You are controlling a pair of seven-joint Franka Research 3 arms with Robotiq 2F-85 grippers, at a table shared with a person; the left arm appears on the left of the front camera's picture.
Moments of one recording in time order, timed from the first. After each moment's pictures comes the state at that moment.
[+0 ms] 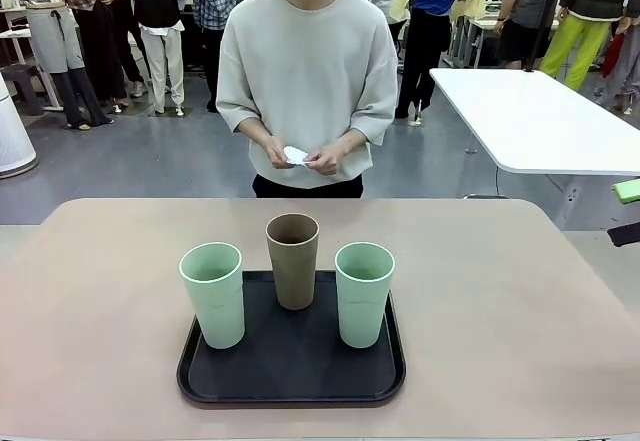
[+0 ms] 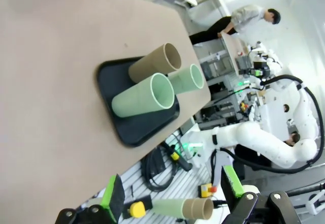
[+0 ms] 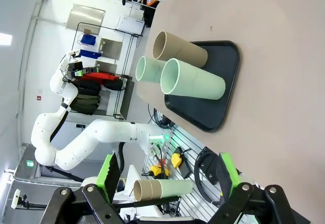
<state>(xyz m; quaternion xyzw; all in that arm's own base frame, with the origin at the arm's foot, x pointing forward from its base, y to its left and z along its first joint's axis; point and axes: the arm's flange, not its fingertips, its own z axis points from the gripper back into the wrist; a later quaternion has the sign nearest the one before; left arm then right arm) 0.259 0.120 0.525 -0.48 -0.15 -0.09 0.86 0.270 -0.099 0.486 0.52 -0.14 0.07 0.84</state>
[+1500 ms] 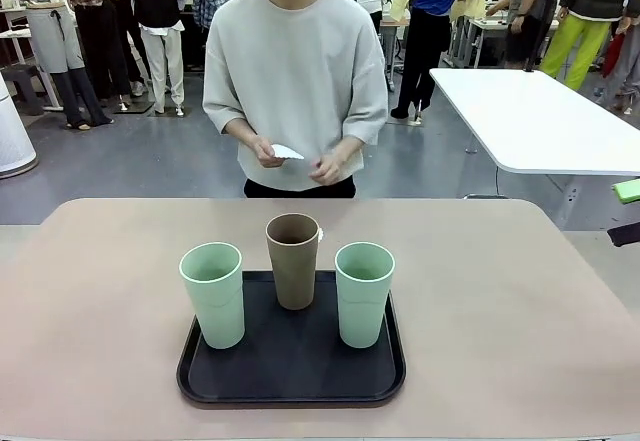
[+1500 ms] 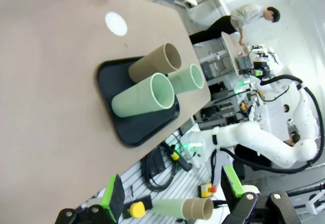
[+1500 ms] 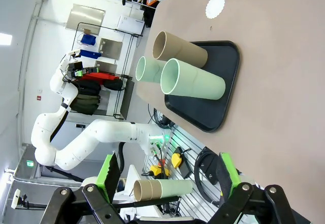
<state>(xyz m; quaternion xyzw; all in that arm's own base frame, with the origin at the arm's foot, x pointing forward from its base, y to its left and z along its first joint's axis) 0.259 0.120 0.525 -0.48 -0.15 -0.09 0.86 0.270 -0.099 0.486 0.52 -0.14 0.07 0.84</state>
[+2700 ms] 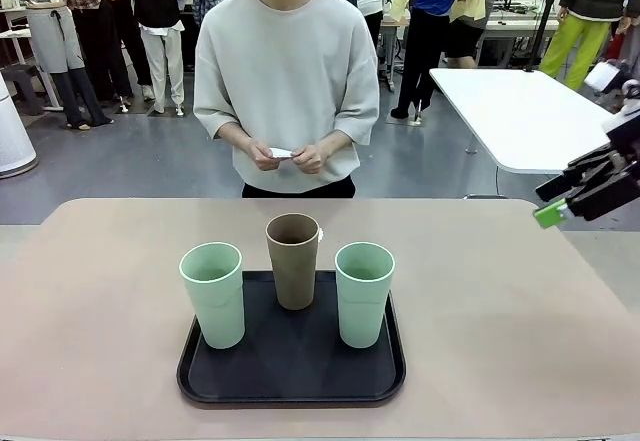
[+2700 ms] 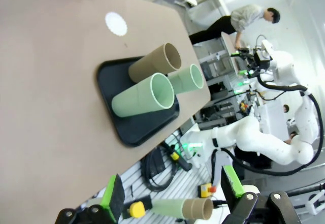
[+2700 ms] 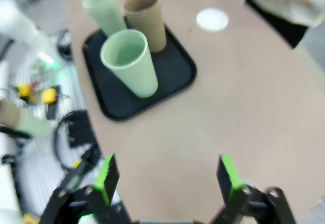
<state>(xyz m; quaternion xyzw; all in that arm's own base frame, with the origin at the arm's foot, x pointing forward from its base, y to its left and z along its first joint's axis) 0.259 0.120 0.525 -0.49 -0.15 -0.09 0.86 0.323 0.000 0.503 0.23 -0.24 0.48 0.81</state>
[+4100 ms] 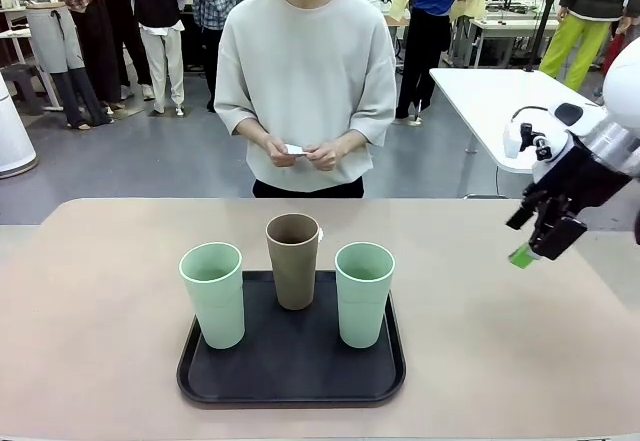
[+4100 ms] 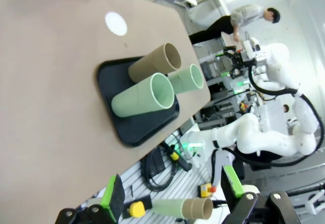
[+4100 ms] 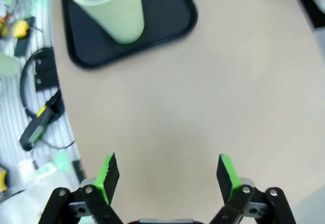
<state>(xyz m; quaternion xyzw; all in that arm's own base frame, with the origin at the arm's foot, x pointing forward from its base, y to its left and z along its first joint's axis) 0.259 0.121 0.525 -0.49 -0.15 -0.09 0.86 0.360 0.041 0.461 0.12 -0.17 0.58 0.79</state>
